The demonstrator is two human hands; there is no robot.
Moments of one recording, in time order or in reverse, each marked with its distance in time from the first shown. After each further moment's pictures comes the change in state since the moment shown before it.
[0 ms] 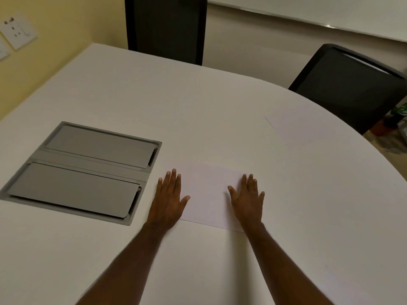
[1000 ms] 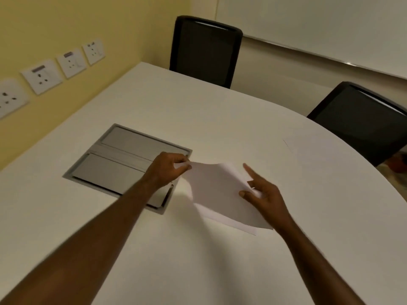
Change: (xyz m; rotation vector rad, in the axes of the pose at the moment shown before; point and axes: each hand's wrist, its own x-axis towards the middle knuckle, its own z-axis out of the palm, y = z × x) left_hand -0.026 -0.060 -0.174 -0.557 0.312 0.074; right_hand -0.096 -0.072 -0.154 0.700 -0.119 -0.504
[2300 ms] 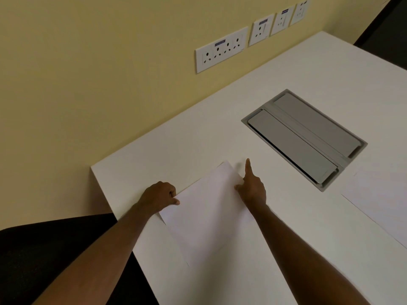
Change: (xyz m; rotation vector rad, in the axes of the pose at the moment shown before) left_hand -0.491 -0.214 -0.214 0.357 -0.108 -0.941; right_hand -0.079 -0.107 0.487 -0.484 -0.483 0.068
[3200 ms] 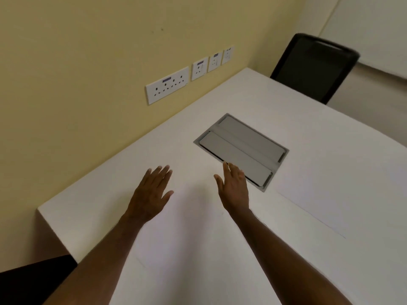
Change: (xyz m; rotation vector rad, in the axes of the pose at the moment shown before) left_hand -0.001 0.098 -0.036 0.269 0.702 0.692; right_hand -0.051 -0.001 -0.094 -0.217 0.428 -0.199
